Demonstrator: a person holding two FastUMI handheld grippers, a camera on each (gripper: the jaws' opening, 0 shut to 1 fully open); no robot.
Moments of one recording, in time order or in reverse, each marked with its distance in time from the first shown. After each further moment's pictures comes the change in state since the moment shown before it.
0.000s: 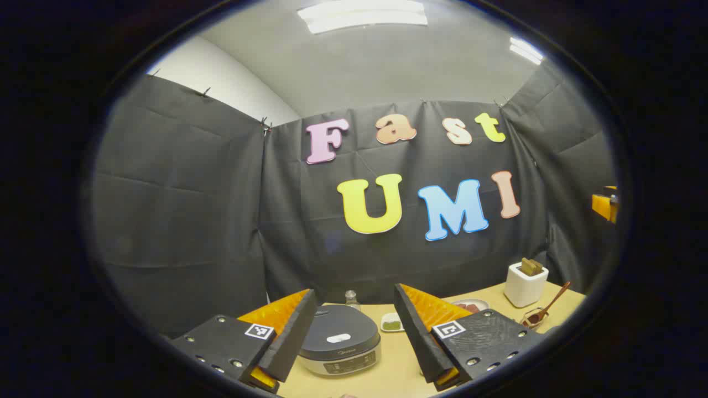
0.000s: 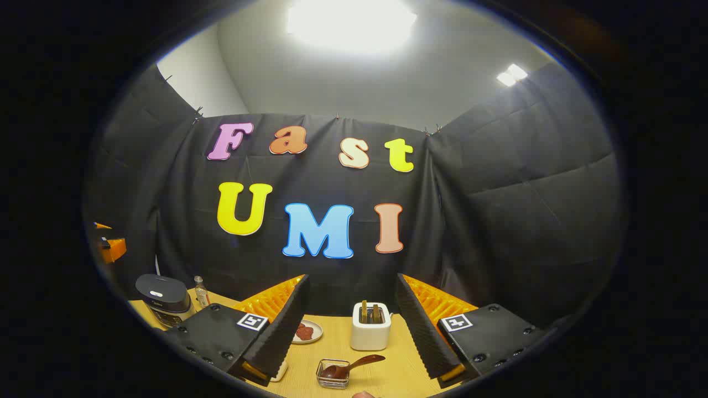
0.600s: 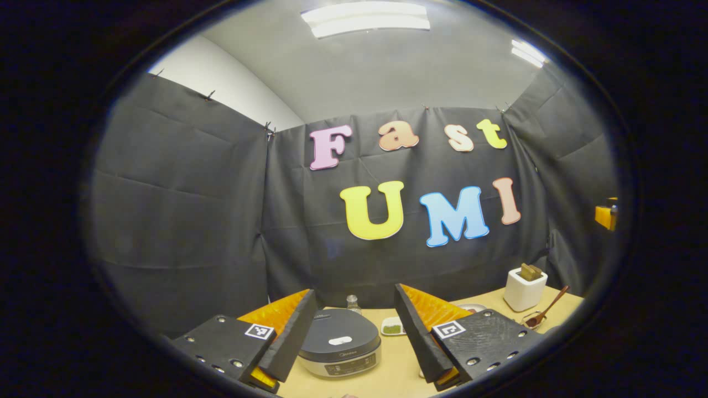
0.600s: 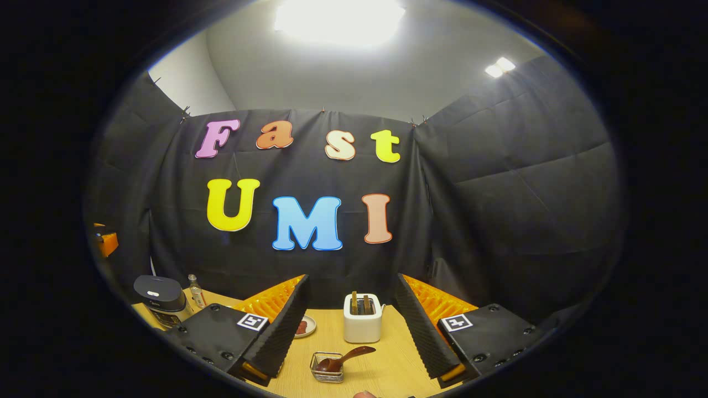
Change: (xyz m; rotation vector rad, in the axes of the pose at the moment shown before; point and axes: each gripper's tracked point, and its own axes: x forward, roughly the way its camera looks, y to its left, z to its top) left arm -0.013 0.001 0.011 -0.014 -0.029 0.000; right arm -0.011 -0.022 -0.012 0.028 0.044 -0.041
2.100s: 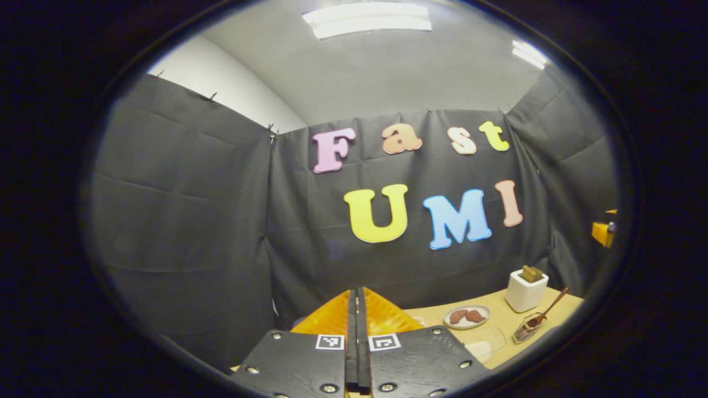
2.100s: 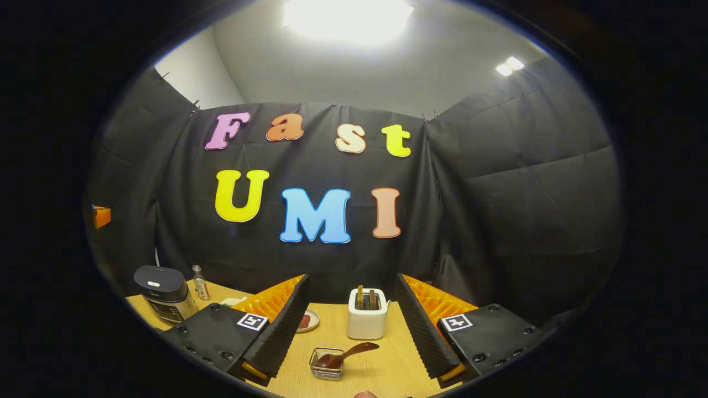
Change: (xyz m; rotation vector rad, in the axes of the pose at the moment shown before) left arm -0.007 0.003 0.011 -0.021 0.002 -0.007; right arm 0.007 0.008 -0.019 -0.029 0.024 0.057
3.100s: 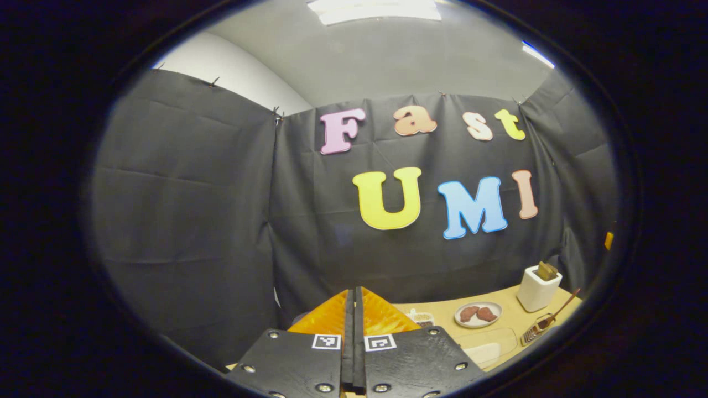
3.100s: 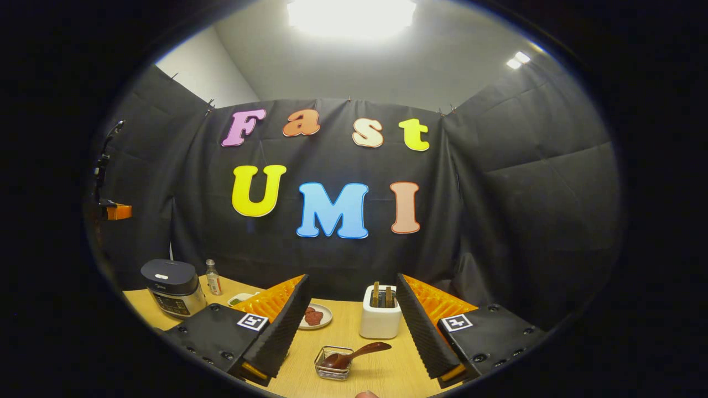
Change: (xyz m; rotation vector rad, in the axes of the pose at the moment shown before) left arm 0.077 0.030 -0.039 -0.012 0.102 0.050; right arm 0.022 0.012 -0.024 -0.001 0.024 0.087
